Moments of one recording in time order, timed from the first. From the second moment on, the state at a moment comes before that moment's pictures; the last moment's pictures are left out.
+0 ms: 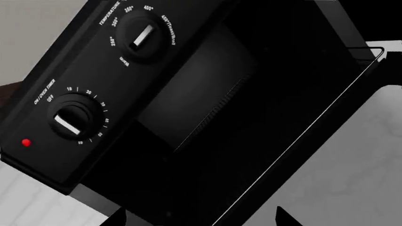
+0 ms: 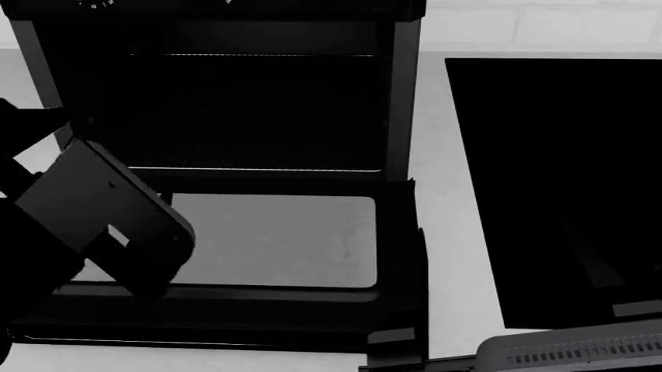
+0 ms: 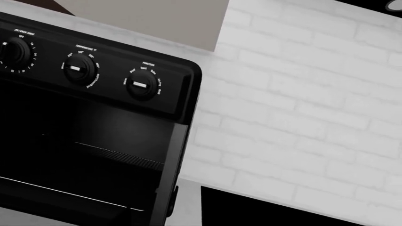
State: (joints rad) left arm -1.41 -0.74 1.19 0.47 -1.06 -1.00 -0.72; right arm 0.19 0.33 -0.07 -1.05 0.13 0.91 0.14
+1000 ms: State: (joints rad) left arm -1.43 -0.31 1.45 -0.48 -0.68 -0.68 -0.22; right arm 0.20 0.64 -0.15 -1.05 0.52 0.76 0.56
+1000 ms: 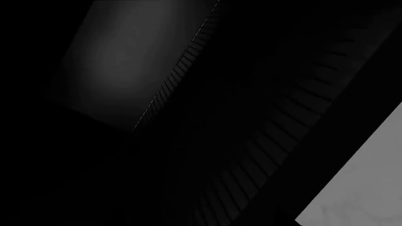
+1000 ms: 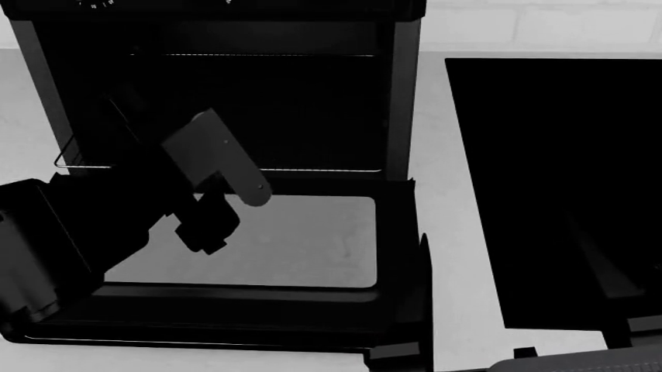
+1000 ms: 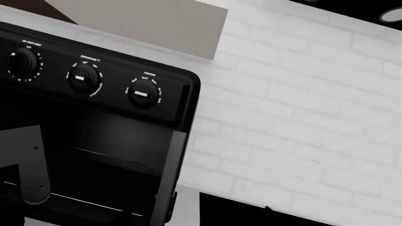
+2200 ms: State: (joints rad) left arm -1.36 -0.60 1.32 0.18 -0.96 -0.91 -0.57; right arm 0.19 0.81 -0.24 -1.05 0.62 0.62 0.74
